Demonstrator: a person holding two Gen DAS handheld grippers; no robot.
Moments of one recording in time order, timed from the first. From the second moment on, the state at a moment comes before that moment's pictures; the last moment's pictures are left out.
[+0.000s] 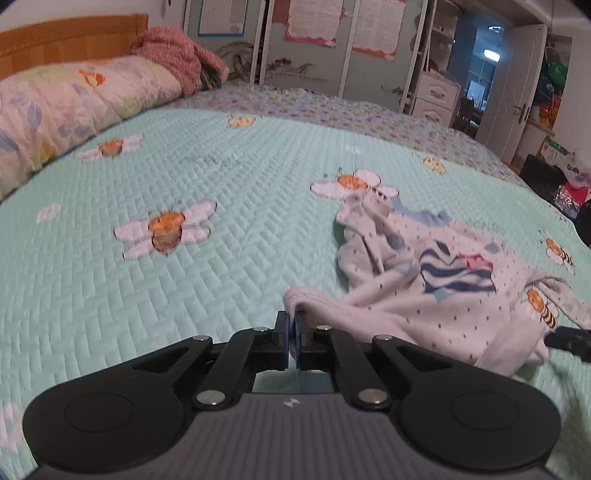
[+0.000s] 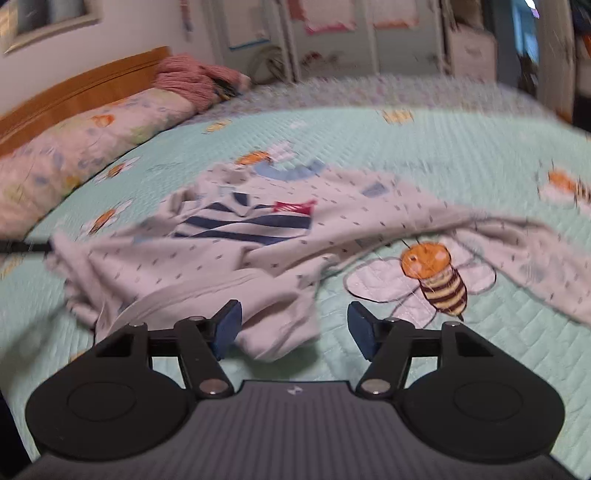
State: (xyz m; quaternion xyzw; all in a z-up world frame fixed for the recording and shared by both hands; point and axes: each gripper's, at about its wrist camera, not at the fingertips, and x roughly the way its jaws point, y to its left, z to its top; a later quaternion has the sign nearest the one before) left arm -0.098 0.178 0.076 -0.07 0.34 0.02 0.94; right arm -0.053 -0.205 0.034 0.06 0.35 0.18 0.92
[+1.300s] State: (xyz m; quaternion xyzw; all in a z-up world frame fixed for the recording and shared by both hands) left arm -0.134 0.182 0.069 -0.13 0.40 0.06 0.91; right arm -0.202 -0.198 0.062 0.02 0.32 0.31 0.90
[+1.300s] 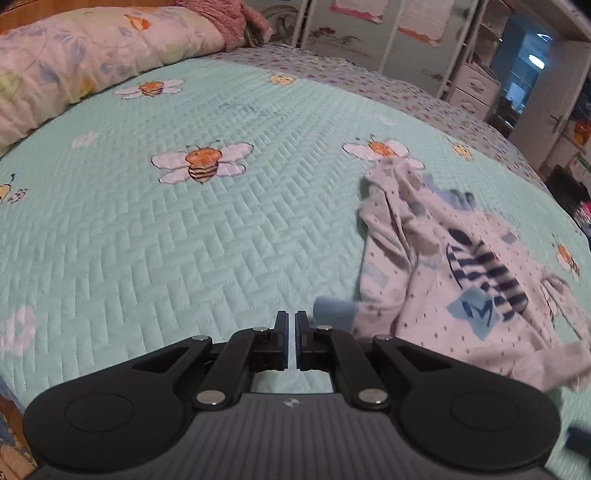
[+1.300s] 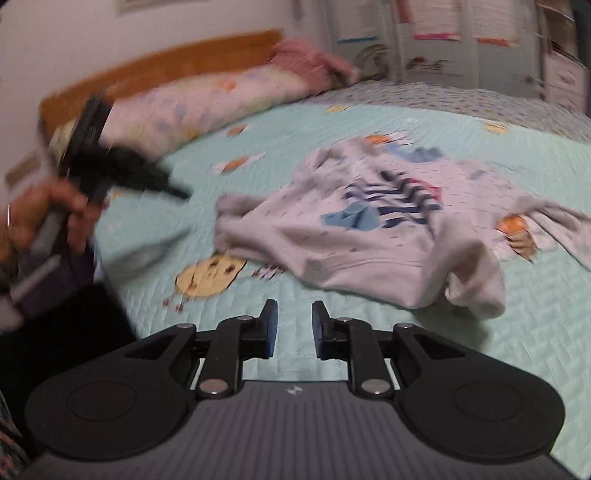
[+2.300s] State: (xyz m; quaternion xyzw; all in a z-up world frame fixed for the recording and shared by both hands) left arm -0.157 0.068 0.060 0.00 0.43 -0.12 0.90; right arm -0.207 -0.196 0.014 -0.01 0.38 0.24 0.89
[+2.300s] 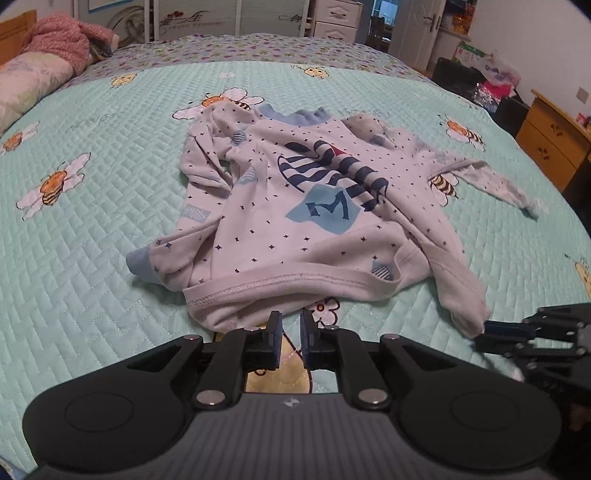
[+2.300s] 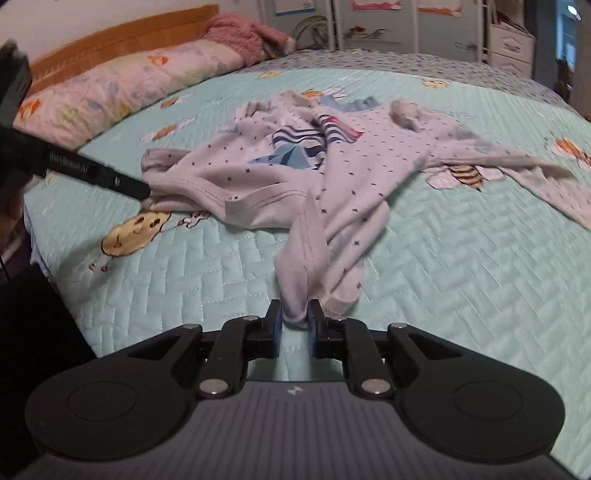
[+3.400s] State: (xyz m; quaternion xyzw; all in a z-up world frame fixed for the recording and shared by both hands) left arm -0.092 0.151 0.079 -0.12 0.36 -0.04 0.92; right arm -0.188 -0.262 0.025 0.23 0.38 0.13 0.89
